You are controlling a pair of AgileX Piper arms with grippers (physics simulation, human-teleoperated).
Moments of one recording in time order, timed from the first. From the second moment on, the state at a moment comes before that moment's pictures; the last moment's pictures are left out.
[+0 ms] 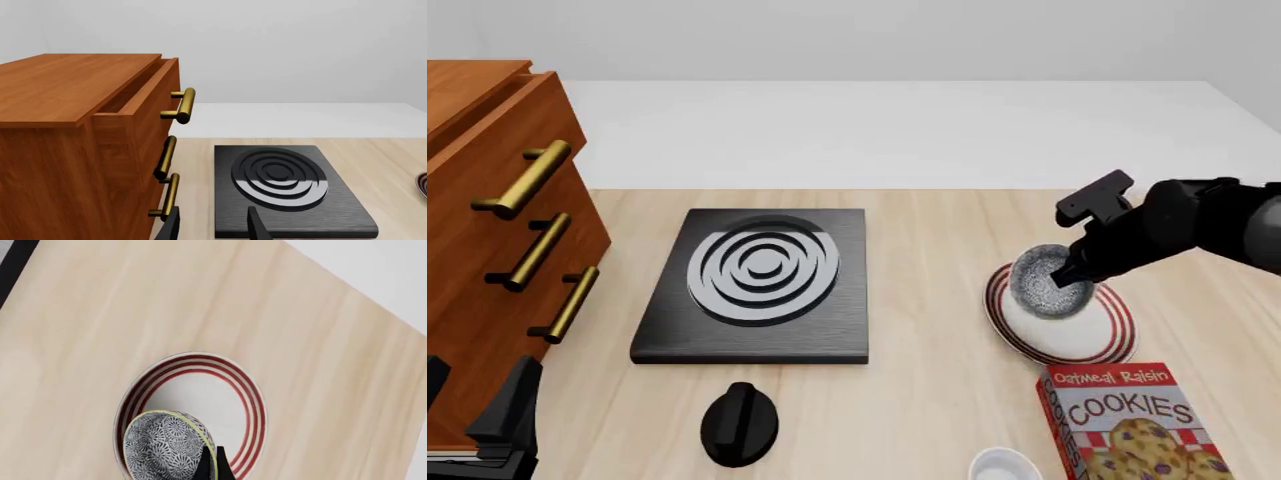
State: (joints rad) left arm 0.00 0.00 -0.01 0.00 0.00; right arm 0.00 1.66 -1.07 0.49 -0.50
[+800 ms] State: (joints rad) left arm 0.00 0.00 -0.01 0.00 0.00; right arm -0.06 1.77 -1.01 0.30 -0.53
